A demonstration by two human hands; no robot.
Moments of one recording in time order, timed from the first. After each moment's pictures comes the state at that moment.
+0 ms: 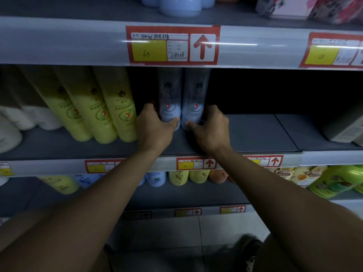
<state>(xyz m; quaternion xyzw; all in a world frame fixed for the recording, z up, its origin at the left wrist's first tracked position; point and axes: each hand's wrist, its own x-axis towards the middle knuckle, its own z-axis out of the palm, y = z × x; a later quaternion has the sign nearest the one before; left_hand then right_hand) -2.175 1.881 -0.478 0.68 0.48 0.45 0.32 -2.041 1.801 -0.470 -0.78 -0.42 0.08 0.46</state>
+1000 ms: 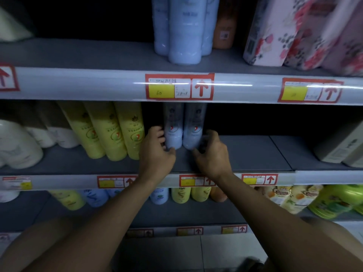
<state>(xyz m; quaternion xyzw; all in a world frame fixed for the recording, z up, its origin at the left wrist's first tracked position) -2.201 1.853 -0.468 0.71 0.43 0.45 0.34 -2.048 1.777 -0.469 -0.78 -0.46 0.07 0.42</state>
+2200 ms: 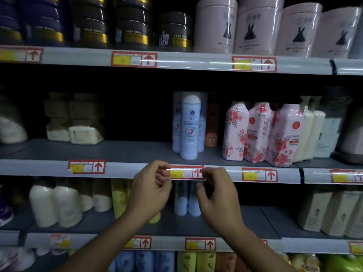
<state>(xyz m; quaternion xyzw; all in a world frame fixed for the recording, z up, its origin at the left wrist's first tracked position) -2.288 1.773 -0.289 0.76 0.31 0.53 0.20 -2.115 1.675 -0.302 -0.60 -0.58 -0.14 0.53</state>
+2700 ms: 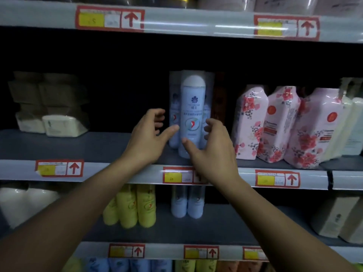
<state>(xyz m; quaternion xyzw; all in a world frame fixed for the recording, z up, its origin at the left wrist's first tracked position) -2.236 1.877 -0.213 0.77 0.30 0.51 0.24 -2.086 1.773 -0.233 -0.66 -0.53 -0.10 0.52</state>
